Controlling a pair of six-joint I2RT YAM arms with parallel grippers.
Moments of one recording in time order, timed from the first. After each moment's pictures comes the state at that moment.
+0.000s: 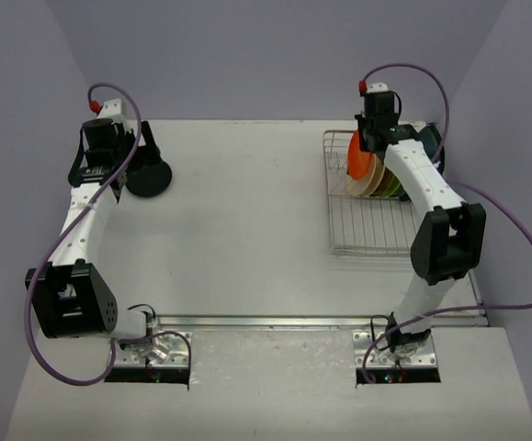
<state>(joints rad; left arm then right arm) 0.16 1.38 1.20 -0.30 0.06 -0.14 0.16 1.82 1.61 -0.48 0.32 -0.04</state>
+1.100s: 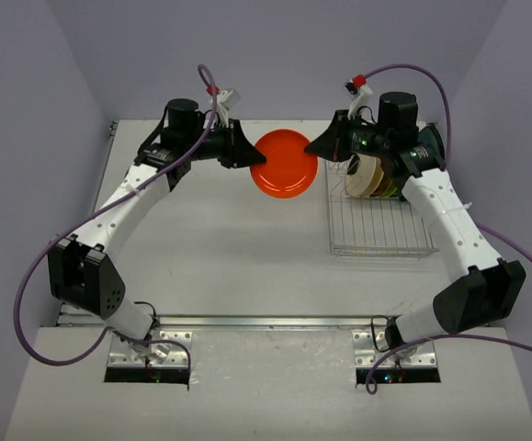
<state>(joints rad) -0.31 1.54 1.44 -0.27 0.73 -0.35 0.26 1.46 1.46 -0.37 -0.65 0.30</state>
